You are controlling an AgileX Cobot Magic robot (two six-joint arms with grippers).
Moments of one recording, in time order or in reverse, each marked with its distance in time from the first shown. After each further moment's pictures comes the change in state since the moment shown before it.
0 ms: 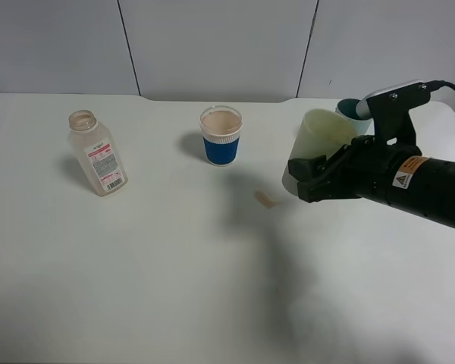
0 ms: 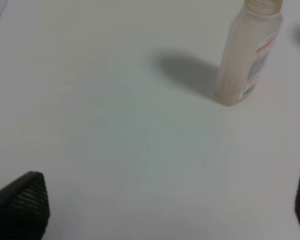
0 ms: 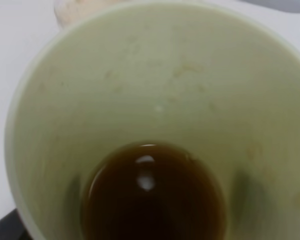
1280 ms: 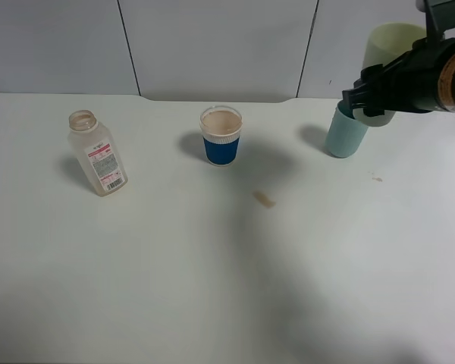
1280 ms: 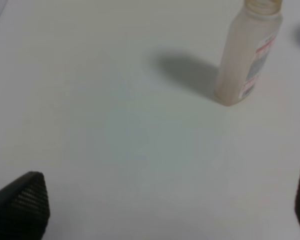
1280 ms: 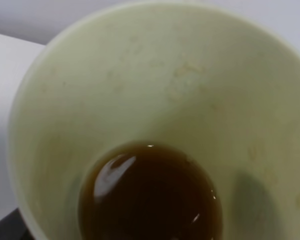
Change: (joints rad) left arm 0.000 0.000 0.000 0.000 0.000 0.000; right arm -0.029 -0.128 -0.344 -1.443 0.927 1.364
